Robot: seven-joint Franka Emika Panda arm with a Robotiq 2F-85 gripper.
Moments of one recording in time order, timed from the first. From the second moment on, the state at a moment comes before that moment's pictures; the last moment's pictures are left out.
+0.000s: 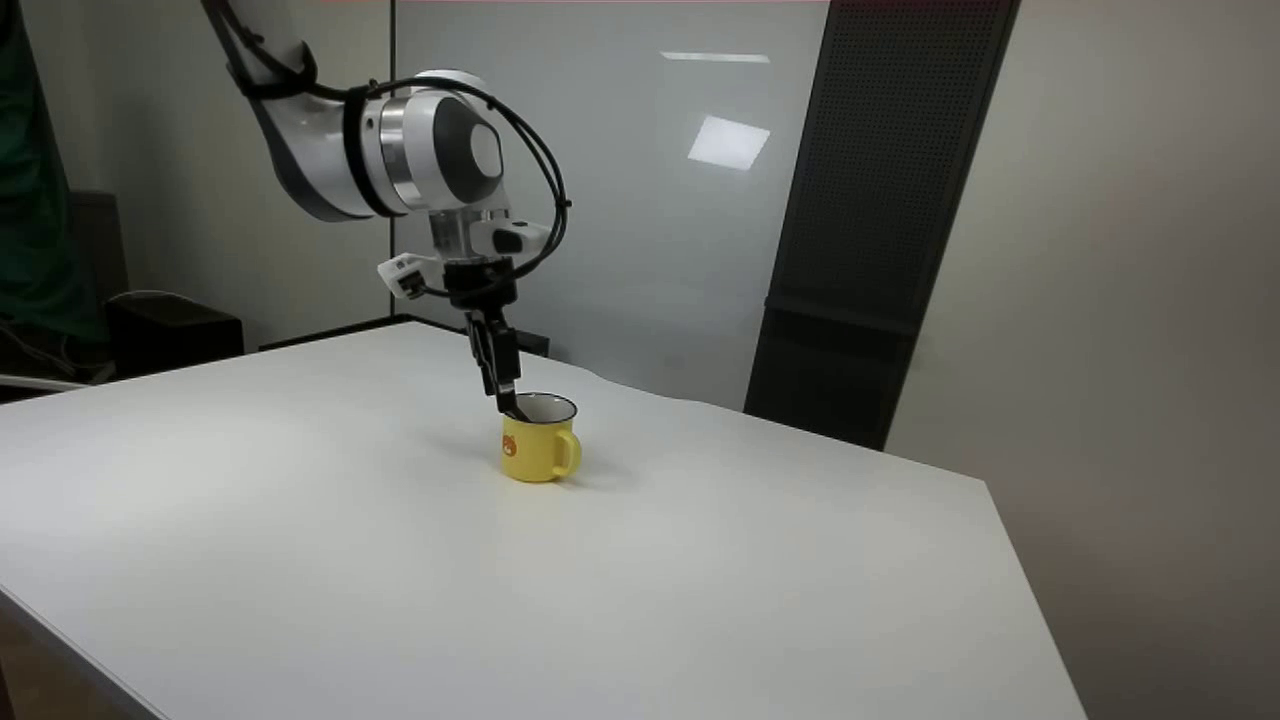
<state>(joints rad) 0.26 0.57 -0.15 -1.96 -0.21 2.60 1.01</state>
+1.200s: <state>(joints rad) 0.27 0.52 -0.15 -1.96 -0.23 2.60 1.00</state>
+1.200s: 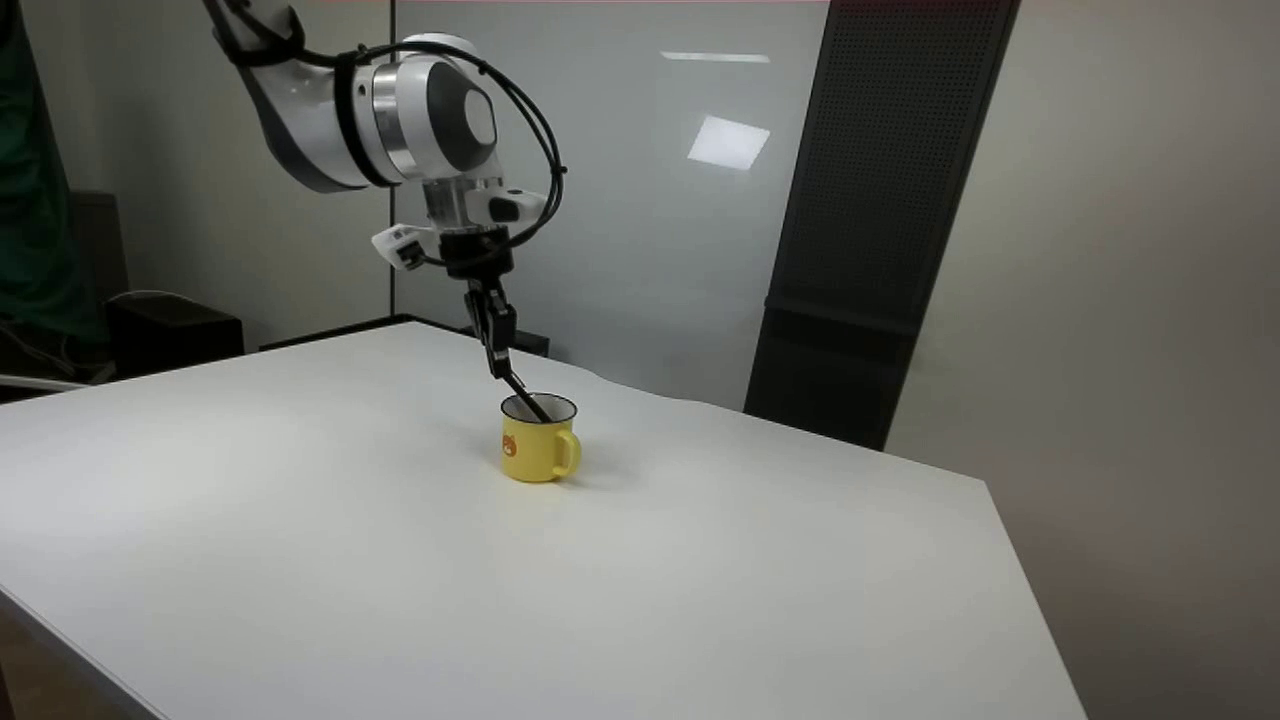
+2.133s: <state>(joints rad) 0.34 0.29 -0.13 -2.09 -0.50 2.62 1.00</state>
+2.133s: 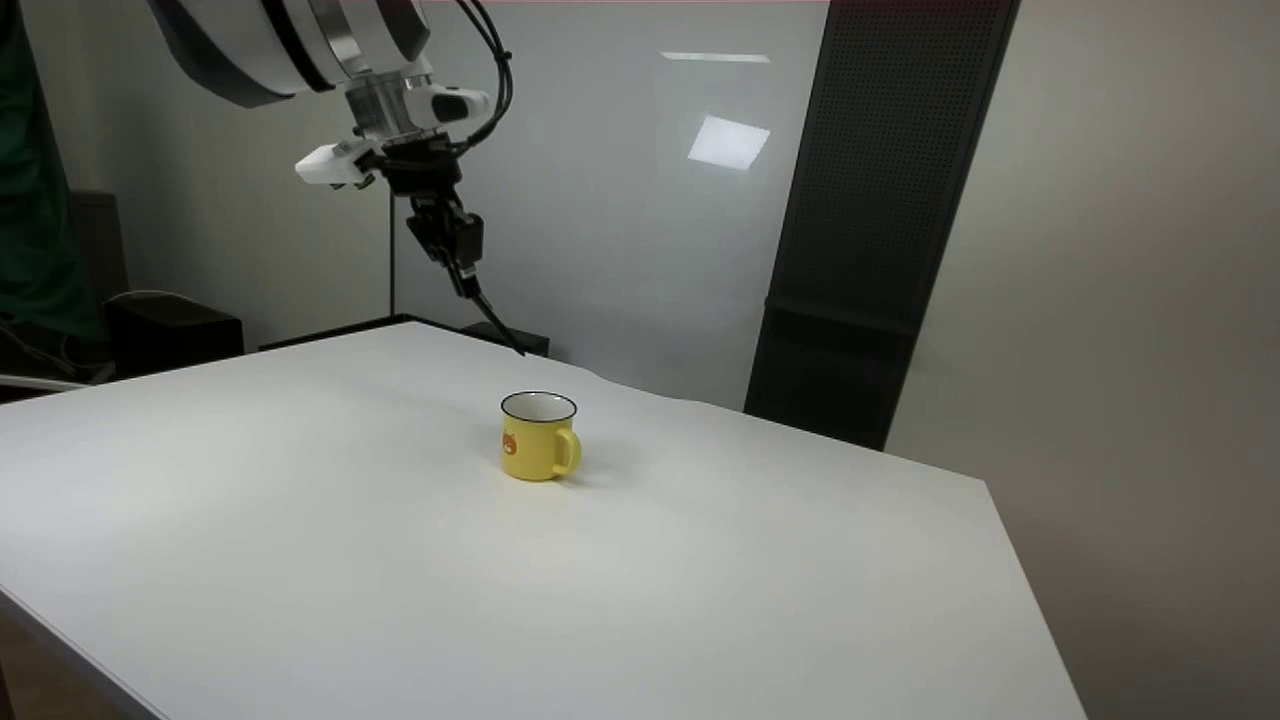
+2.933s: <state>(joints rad) 0.19 0.40 -0.01 -2.25 -0.48 3.02 0.75</state>
